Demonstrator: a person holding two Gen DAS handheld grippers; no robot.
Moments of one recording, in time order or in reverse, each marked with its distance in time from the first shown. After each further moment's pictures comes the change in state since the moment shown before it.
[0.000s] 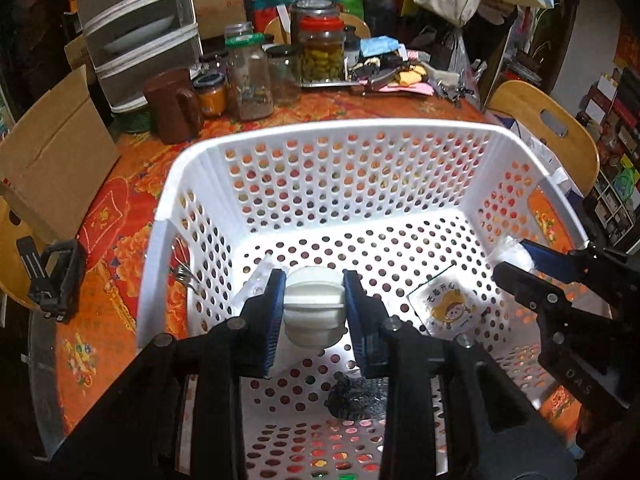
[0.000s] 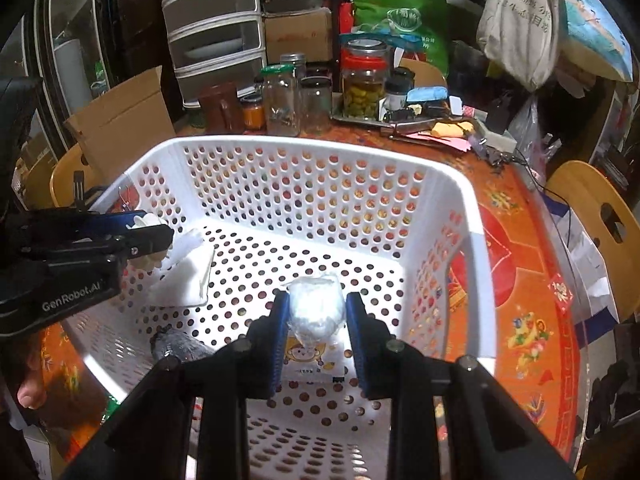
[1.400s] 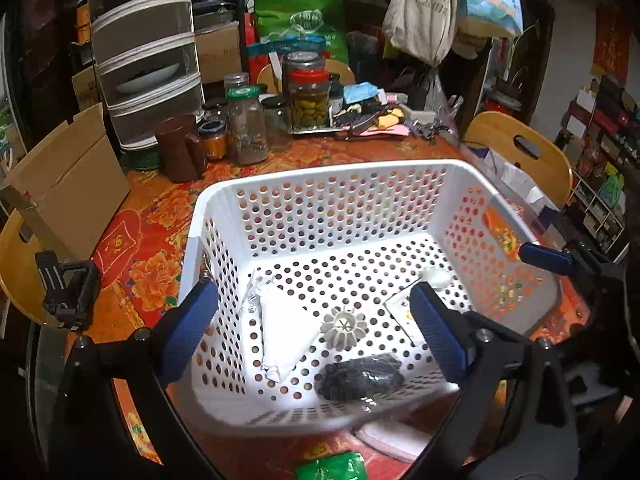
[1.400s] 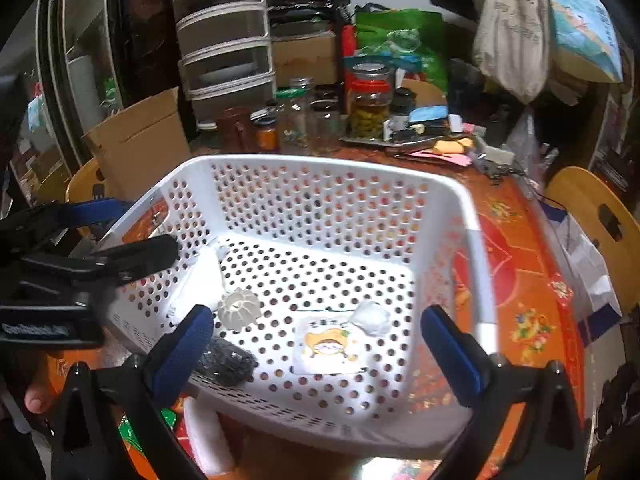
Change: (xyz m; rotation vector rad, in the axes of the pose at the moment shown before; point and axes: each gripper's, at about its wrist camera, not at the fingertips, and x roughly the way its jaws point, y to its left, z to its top) left arm -0.074 -0.001 -0.020 0.030 -0.180 -0.039; right arm -0.032 0.012 -0.015 0.021 -0.099 0.017
